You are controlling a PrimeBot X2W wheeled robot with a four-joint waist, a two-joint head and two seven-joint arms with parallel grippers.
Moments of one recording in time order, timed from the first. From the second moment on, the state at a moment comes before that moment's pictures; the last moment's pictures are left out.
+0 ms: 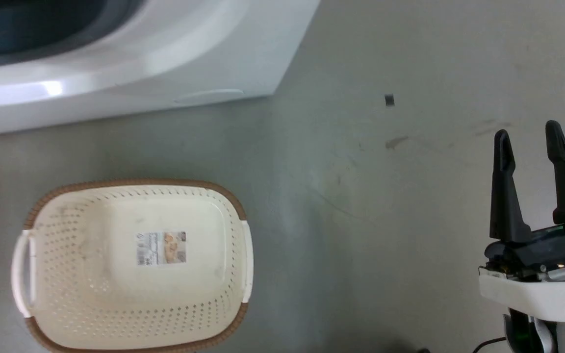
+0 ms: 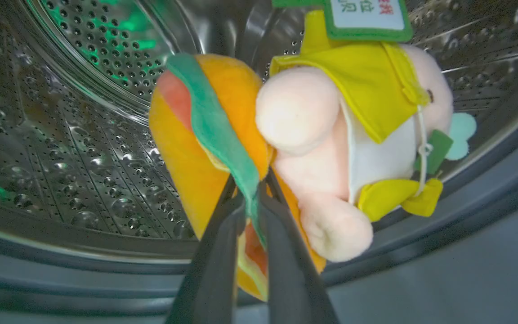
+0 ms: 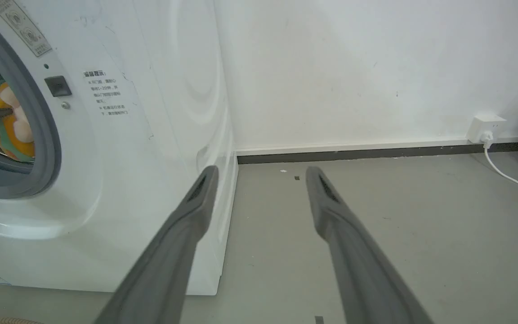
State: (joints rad) left arm -0.93 0.58 -0.07 0.37 -0.30 -0.02 0.09; right arm -0.14 -0.05 0.01 -0.30 0.20 0.13 -0.26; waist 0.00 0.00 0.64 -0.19
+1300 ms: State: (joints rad) left arm -1.30 0.59 -0.37 0.92 -0.43 -0.13 0.02; right arm -0.17 -0.05 0.04 -0.23 0.23 0.13 -0.26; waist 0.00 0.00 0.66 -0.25
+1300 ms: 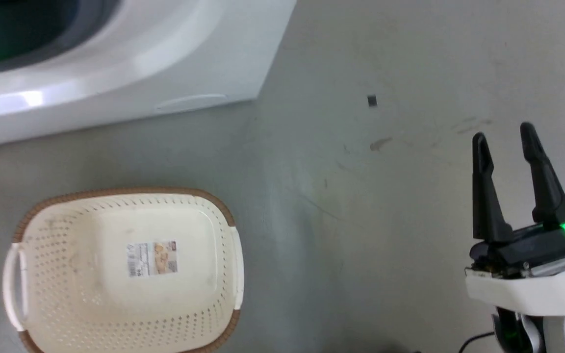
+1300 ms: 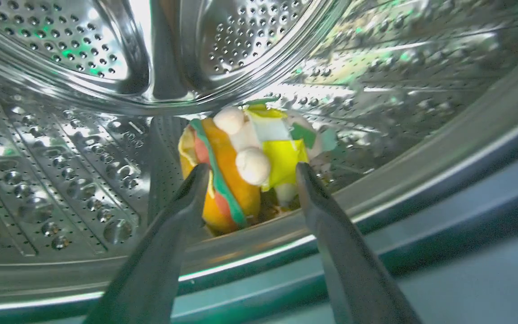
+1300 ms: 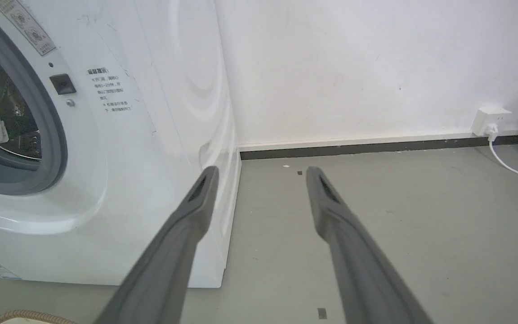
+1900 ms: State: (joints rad) left arm -0.78 0.40 -0.42 0.70 -0.55 -0.06 -0.25; right arm 0.00 -0.05 0.00 -0.17 0.16 0.13 -0.26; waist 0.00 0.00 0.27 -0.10
